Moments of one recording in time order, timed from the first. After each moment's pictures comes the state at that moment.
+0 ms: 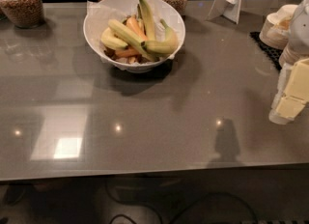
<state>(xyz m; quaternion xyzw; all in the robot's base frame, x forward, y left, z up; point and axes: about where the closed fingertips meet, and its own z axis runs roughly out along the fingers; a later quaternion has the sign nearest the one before) 0.438 -0.217 0.976 -0.60 0.78 -0.03 0.16</state>
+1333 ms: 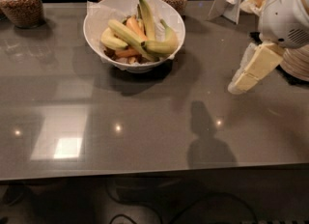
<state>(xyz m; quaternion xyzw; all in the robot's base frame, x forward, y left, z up) 0.506 -0.169 0.991 -0.61 0.72 -0.03 0.33</state>
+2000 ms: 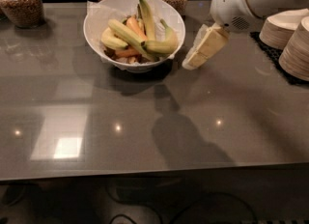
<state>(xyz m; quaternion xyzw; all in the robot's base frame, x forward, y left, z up) 0.571 -0.089 1.005 -0.62 0.66 -0.01 0.43</state>
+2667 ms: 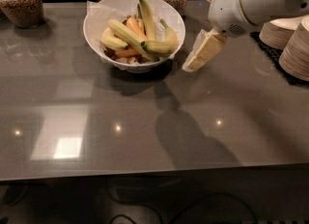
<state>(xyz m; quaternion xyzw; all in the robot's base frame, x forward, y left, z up) 0.581 -0.087 0.993 -0.63 0.64 -0.02 0.44</state>
